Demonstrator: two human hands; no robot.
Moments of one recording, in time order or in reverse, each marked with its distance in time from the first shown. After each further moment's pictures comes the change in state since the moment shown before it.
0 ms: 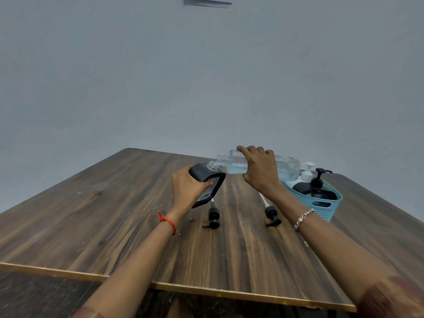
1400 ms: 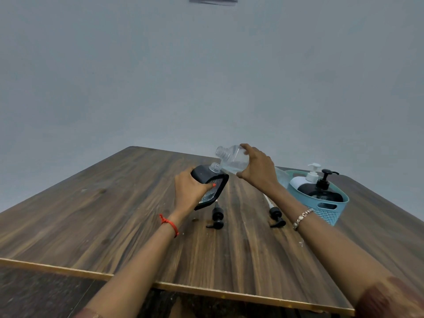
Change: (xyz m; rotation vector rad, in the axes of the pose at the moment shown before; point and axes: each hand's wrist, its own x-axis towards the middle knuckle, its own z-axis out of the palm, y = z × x) left_hand -0.002 -0.004 -0.003 -0.011 -0.005 -0.051; right_hand 0.007 -0.010 0.005 0.385 -0.048 0.108
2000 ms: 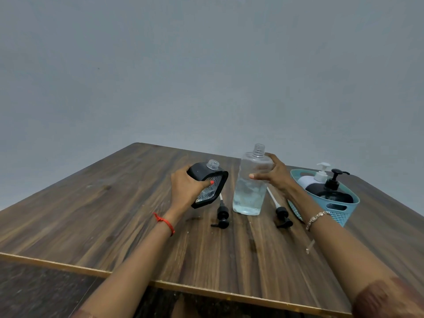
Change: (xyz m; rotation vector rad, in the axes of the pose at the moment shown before) left_hand 0.007 -0.013 -0.013 -0.079 -0.002 -0.045; right_hand -0.001 0.058 0.011 0.883 -0.173 0.397
